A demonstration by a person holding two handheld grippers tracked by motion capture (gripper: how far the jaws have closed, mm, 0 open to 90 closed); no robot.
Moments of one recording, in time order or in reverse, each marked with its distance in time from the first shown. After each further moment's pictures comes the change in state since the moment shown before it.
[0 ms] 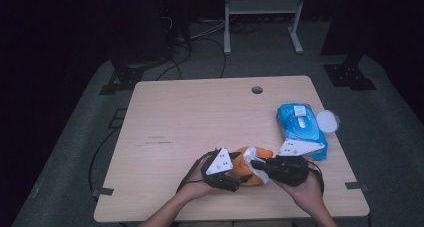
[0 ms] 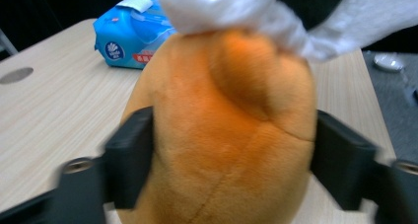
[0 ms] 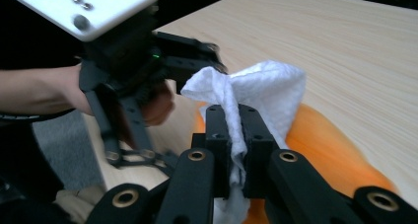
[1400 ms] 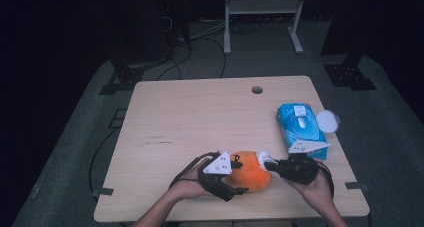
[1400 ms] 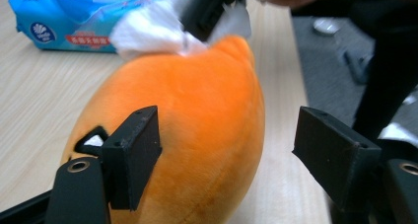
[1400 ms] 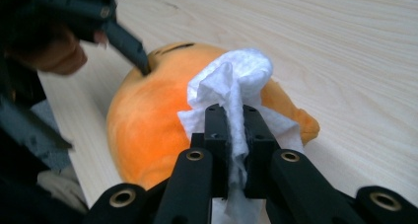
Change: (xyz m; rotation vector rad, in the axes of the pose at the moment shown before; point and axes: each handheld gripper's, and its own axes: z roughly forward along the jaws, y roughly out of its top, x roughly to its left) left arm 0.001 0.018 -0.018 0.106 -0.213 -0.016; right arm -0.042 -0.036 -0.006 0.102 -0.038 0.128
